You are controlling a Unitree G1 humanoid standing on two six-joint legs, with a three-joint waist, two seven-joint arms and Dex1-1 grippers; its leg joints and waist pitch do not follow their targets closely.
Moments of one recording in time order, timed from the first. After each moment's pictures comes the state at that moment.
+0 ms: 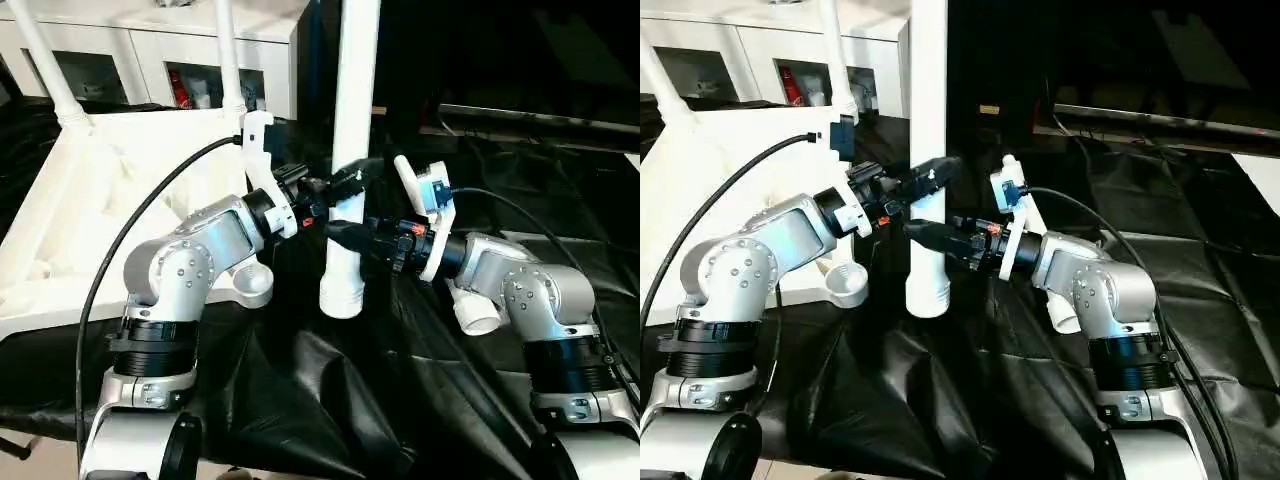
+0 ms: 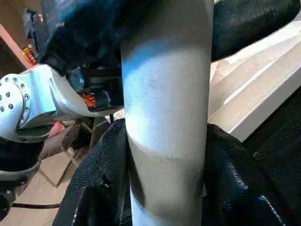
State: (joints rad) left arm -0.67 0.14 0.10 0.04 -0.75 0.82 -0.47; right arm -0.59 -0.26 -0.01 0.16 0.59 0.80 0.96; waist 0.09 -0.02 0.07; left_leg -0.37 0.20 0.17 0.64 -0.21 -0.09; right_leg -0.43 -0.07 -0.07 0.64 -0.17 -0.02
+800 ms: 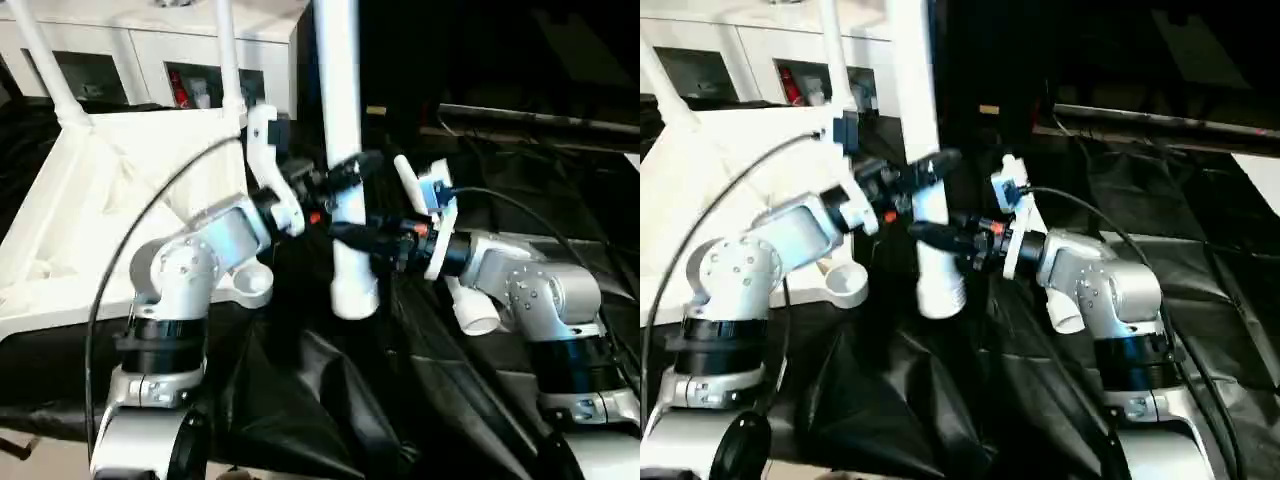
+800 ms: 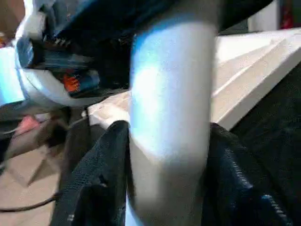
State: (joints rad) left arm -0.72 0.08 0.10 0.04 -0.67 0.79 -0.30; right arm -0.60 -0.24 0.03 0.13 0.50 0.71 0.86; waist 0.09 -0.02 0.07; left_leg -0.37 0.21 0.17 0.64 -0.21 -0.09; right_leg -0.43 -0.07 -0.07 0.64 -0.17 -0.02
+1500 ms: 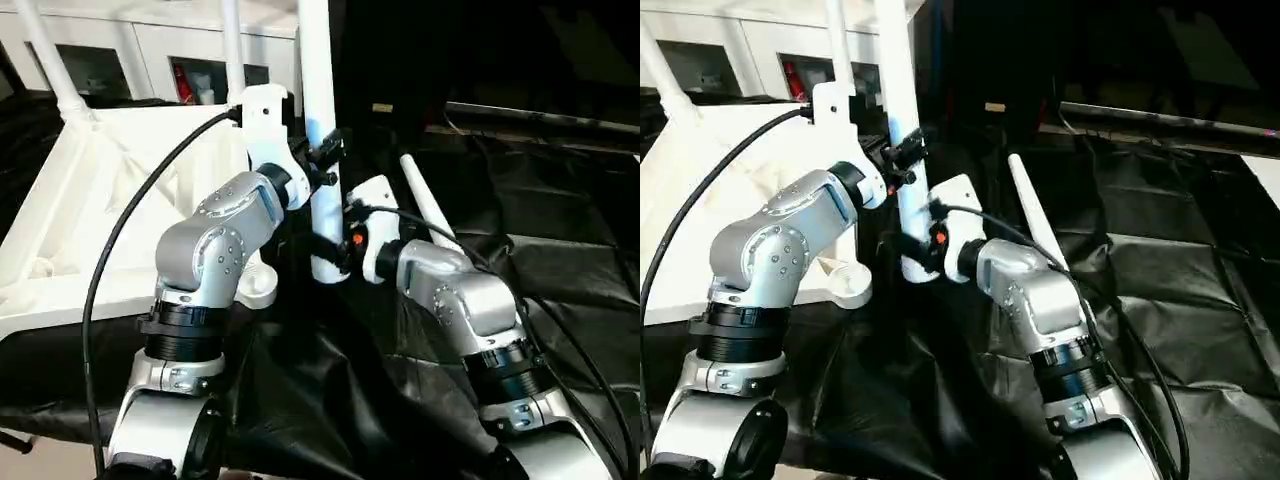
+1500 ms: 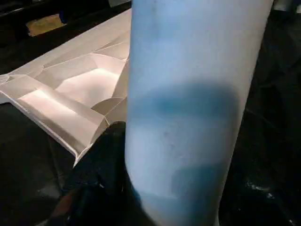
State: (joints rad) left arm -0.76 0.05 0.06 0.07 -0.47 0.69 -0.13; right arm -0.62 -0.09 0.15 0.23 0.28 0.62 0.57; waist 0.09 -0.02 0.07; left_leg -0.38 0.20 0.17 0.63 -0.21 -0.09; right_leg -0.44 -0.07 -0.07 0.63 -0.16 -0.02
